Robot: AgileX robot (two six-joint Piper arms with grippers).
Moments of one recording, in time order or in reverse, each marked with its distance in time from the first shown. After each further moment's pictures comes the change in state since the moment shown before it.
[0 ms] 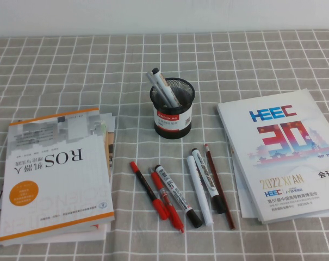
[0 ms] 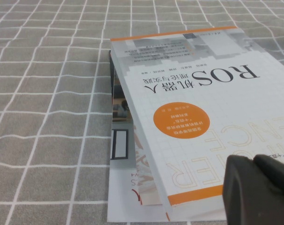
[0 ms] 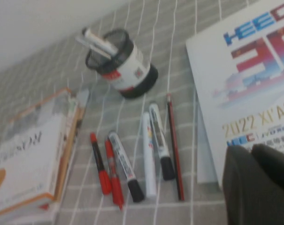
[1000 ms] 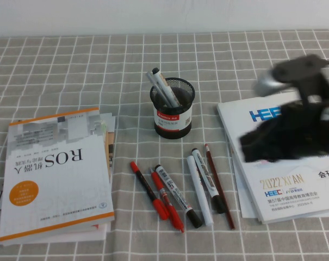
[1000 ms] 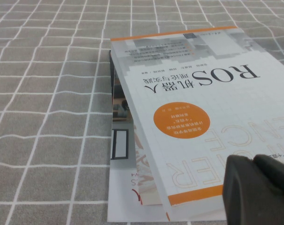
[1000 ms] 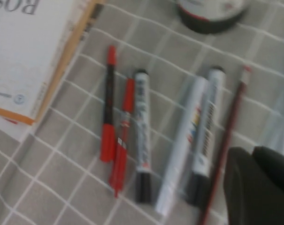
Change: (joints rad) right arm 0.449 1.002 -0.715 -0.386 0.056 -0.073; left arm 0.000 0.000 0.000 0.000 0.000 0.000
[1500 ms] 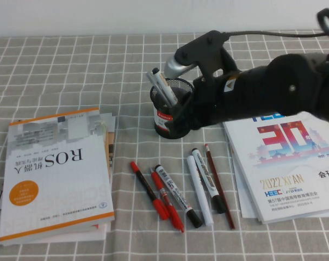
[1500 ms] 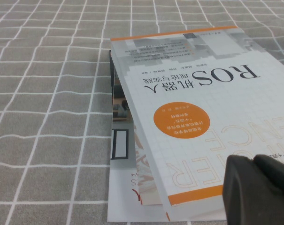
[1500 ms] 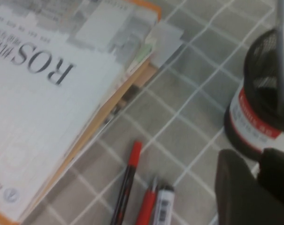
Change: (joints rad) right arm 0.153 0.368 -0.341 -0.058 -0.156 -0.087; left arm 0.000 0.000 0.000 0.000 0.000 0.000
